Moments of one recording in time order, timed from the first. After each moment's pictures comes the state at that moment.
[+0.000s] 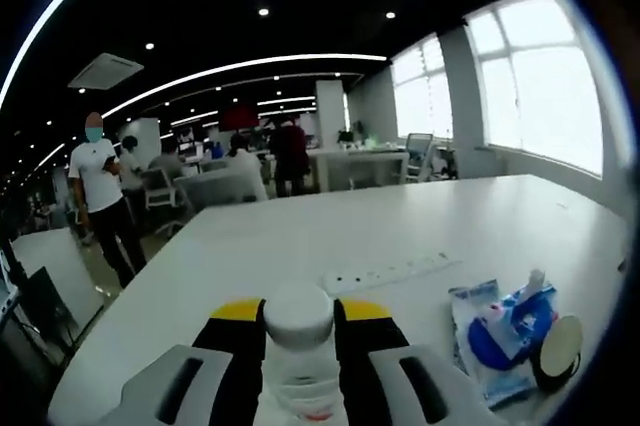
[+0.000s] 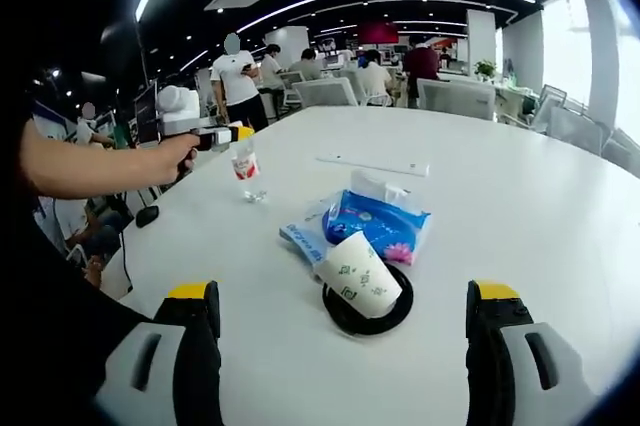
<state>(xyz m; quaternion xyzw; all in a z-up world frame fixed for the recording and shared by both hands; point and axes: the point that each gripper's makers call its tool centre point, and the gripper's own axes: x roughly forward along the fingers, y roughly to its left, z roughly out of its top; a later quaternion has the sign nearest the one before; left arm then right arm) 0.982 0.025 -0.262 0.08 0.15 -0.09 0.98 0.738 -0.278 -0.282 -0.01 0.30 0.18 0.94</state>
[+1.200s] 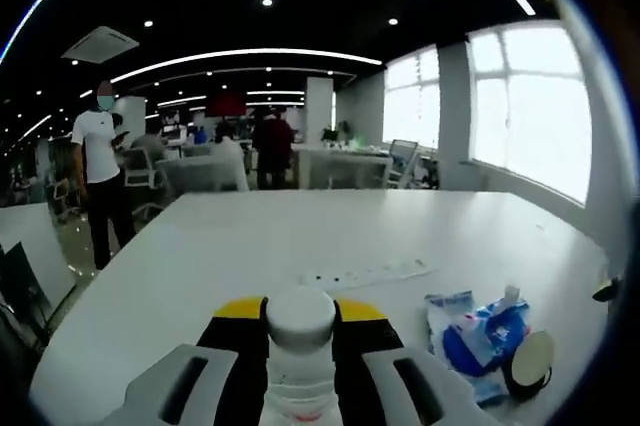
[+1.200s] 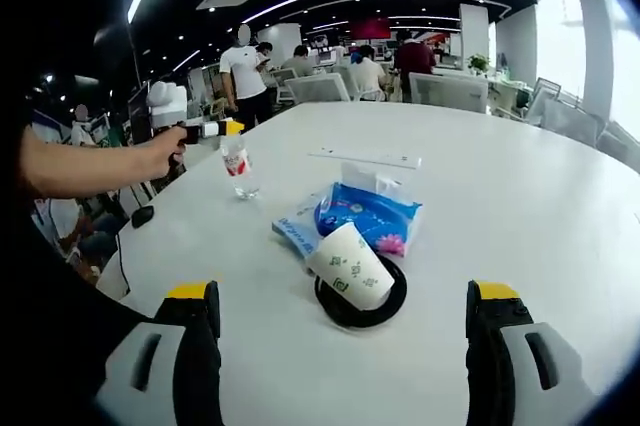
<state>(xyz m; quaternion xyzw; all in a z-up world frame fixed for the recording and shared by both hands) 0.981 0.023 -0.260 0.02 0.17 -0.16 0.97 0.735 -0.287 -0.288 0.00 0.31 0.17 0.94</state>
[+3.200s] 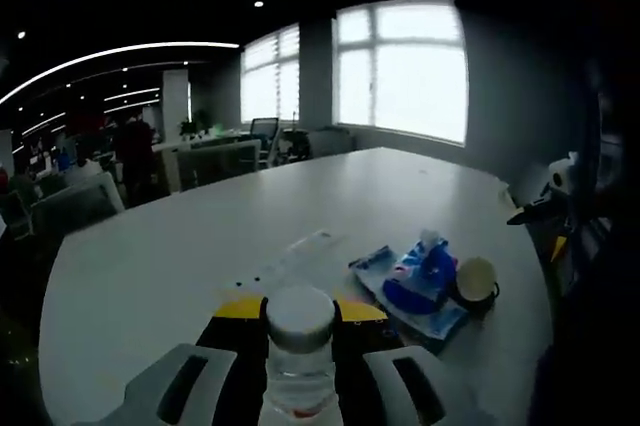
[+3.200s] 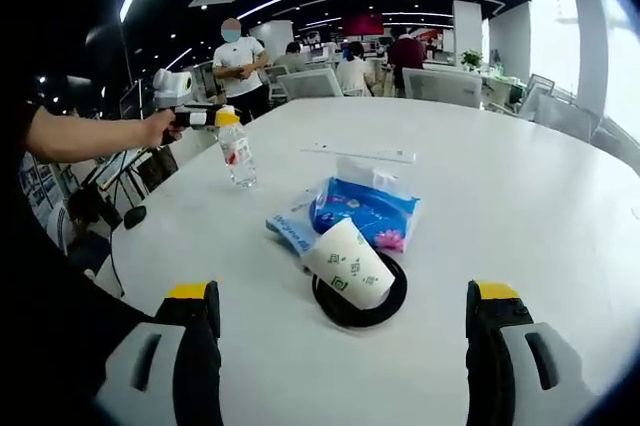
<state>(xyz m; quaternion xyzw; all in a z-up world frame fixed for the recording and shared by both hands) 0.975 -0.014 -0.251 0.10 0.18 -0.45 0.87 0.739 -0.284 -0.296 0.00 0.32 0.15 0.94</state>
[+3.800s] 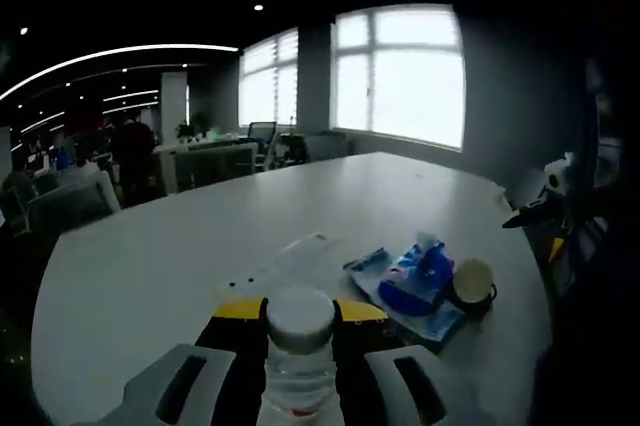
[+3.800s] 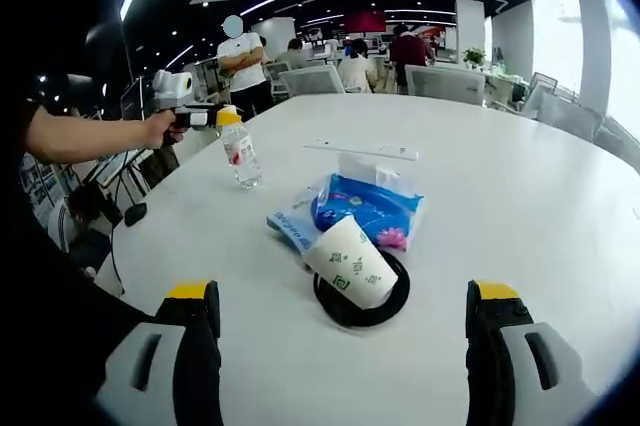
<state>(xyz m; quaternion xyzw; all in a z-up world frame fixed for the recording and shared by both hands) 0.974 -0.010 -0.257 0.09 0.17 -0.46 0.87 0.740 -0.282 -0.300 0.00 0.32 0.15 0.93</state>
